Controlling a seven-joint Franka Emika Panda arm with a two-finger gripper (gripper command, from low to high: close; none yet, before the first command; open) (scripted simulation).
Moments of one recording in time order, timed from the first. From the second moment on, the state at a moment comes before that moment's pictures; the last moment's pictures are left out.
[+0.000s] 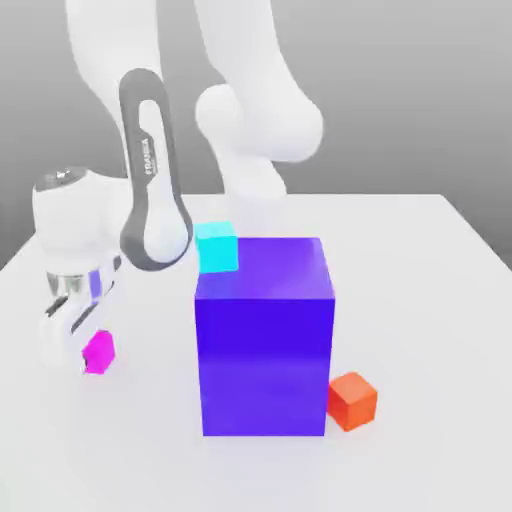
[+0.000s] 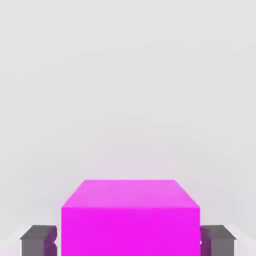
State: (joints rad) arm -0.80 0.26 -0.02 -2.84 0.13 3.11 1.60
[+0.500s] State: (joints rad) arm -0.77 0.05 -0.03 -2.77 0.07 2.82 1.51
